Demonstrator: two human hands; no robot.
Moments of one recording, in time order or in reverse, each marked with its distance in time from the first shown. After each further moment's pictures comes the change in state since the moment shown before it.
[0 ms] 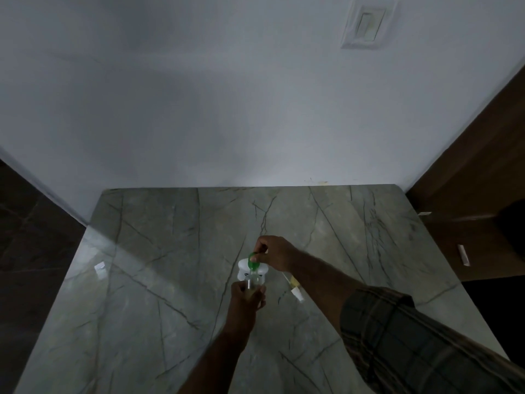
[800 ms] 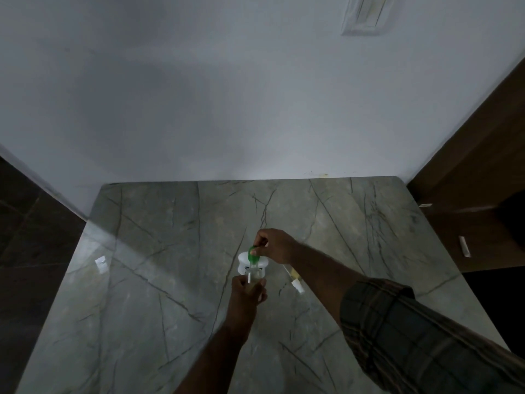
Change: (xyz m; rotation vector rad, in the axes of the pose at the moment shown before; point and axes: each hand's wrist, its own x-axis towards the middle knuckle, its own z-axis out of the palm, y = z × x) left_hand 0.001 -0.013 -0.003 -0.093 0.007 0.017; right_hand -0.002 0.000 0.003 0.017 -0.005 -0.001
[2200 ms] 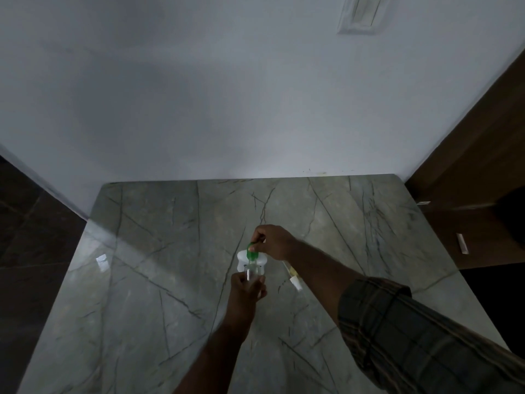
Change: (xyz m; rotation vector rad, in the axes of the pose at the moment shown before) left_hand -0.007 0.006 0.005 -0.009 0.014 0.022; right_hand -0.001 -0.001 0.000 -0.012 0.040 -0.027
